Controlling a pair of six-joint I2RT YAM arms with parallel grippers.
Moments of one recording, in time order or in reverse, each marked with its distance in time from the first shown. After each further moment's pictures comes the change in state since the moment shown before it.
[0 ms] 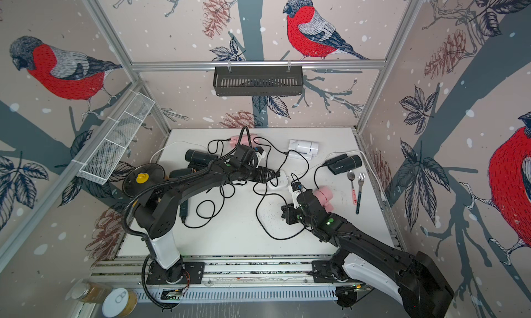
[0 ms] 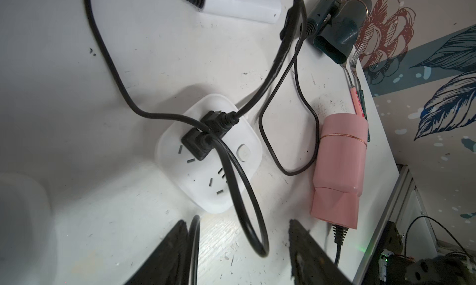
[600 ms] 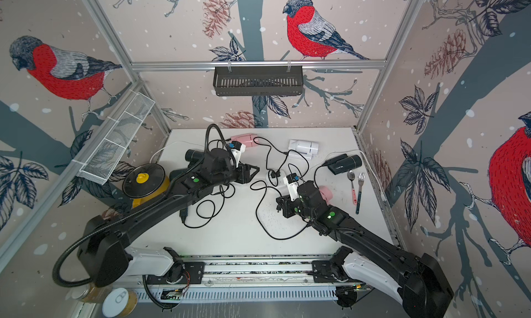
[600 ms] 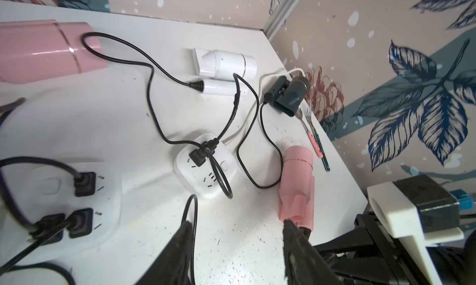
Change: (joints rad) left arm 0.003 -0.400 -0.170 0.053 -0.175 0.013; right arm -0.014 -0.012 0.093 -0.034 -0.056 -0.068
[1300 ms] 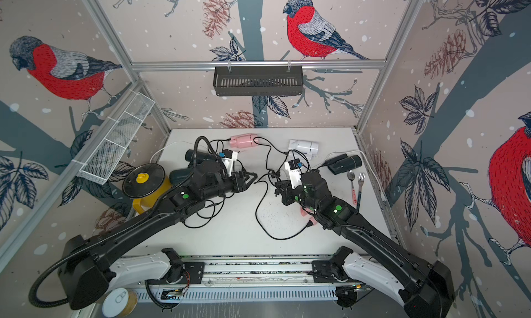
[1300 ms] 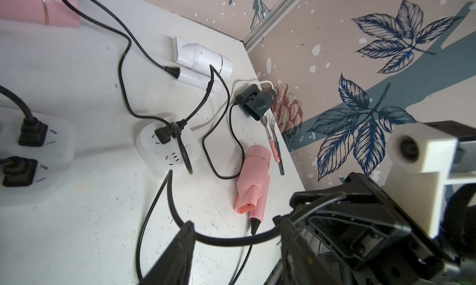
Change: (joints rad) left arm -0.074 -0.313 -0.249 0.109 -0.053 -0.317; right arm -0.002 0.005 0.248 -0.060 0.000 -0.071
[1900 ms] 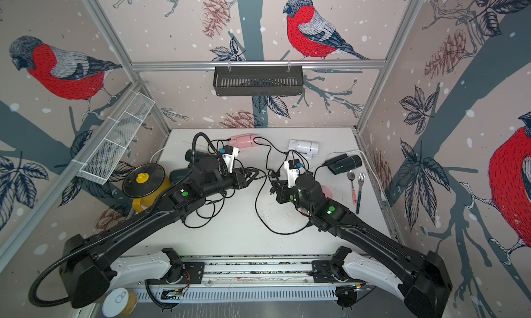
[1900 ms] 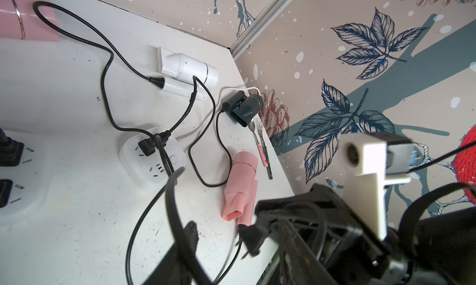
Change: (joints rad) left arm -0.001 0.045 0.061 0.011 0.056 0.005; right arm 0.046 -0.014 -0.034 0.109 0.115 0.160
